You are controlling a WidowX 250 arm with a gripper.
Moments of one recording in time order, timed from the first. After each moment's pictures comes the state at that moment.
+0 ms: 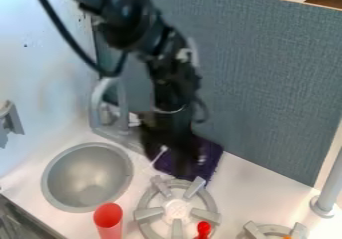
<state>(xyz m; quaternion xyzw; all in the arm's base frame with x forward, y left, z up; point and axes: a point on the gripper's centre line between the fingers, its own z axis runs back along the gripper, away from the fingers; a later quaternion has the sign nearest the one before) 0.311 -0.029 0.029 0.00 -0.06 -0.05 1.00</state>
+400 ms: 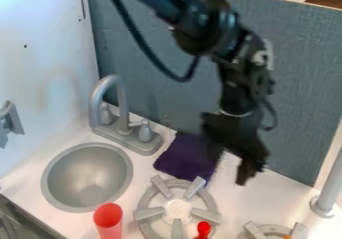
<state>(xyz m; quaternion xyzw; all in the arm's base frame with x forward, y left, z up) 0.339 -0.102 0.035 -0.01 -0.07 -0.14 0.99</state>
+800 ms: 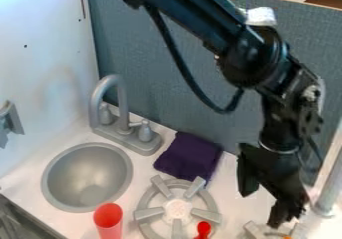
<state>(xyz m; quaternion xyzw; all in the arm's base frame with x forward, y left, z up) 0.315 -0.156 0.019 -0.02 -0.03 -0.24 0.97</state>
